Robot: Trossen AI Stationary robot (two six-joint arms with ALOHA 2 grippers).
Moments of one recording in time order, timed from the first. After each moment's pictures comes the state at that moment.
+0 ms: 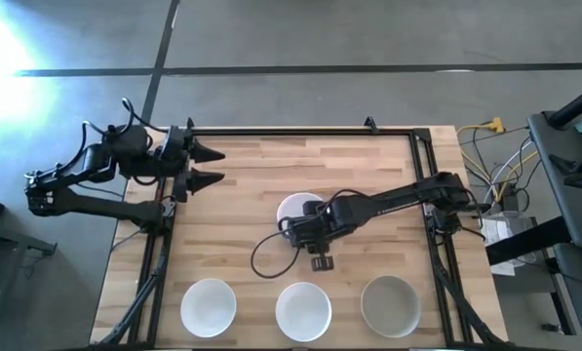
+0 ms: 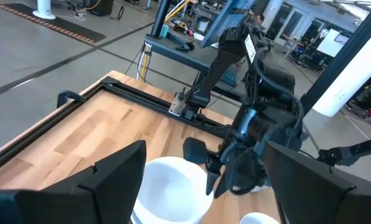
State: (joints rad) left arm 0.12 0.77 1.16 -0.56 0.03 -0.36; right arm 0.23 1.95 1.75 -1.07 0.04 0.10
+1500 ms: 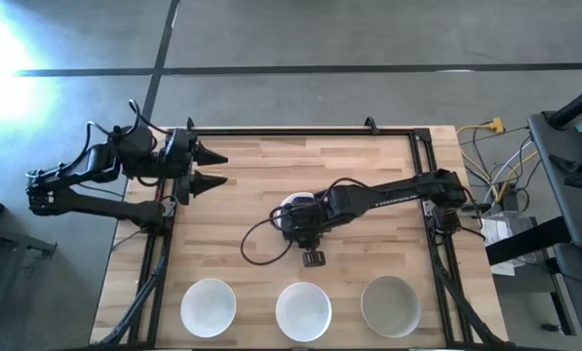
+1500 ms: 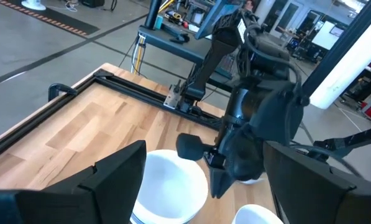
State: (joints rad) left arm 0.12 0.78 1.16 -0.56 0.06 -0.36; right arm 0.17 1.95 1.82 -0.99 -0.08 0.04
